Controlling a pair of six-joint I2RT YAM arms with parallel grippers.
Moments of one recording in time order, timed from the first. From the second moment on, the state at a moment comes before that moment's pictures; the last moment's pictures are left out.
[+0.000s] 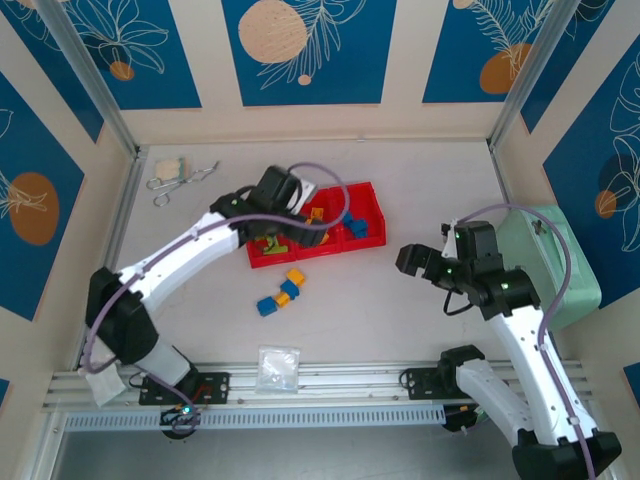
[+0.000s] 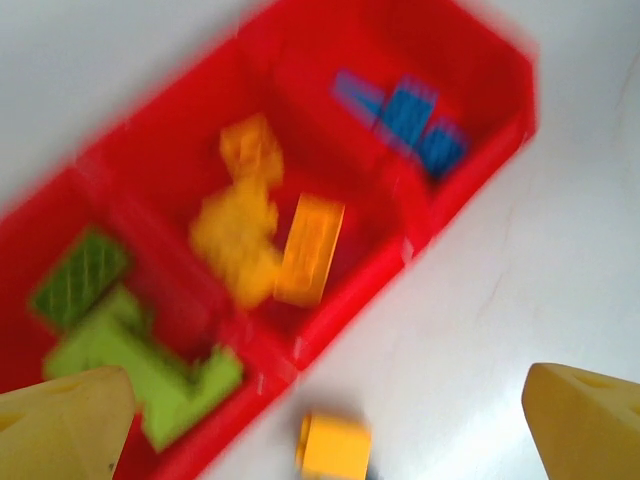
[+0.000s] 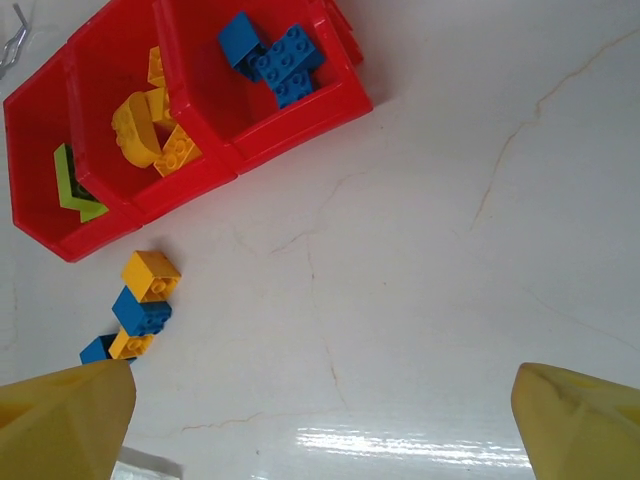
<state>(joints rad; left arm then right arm) -0.71 1.52 1.34 -0.73 -0.03 -0.13 0.21 0.77 0.88 -0.98 -0.22 0.54</state>
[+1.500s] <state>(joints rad) -0.68 1.57 0.86 -0.74 0.19 -0.22 0.21 0.86 0.86 -0.87 -0.32 0.64</state>
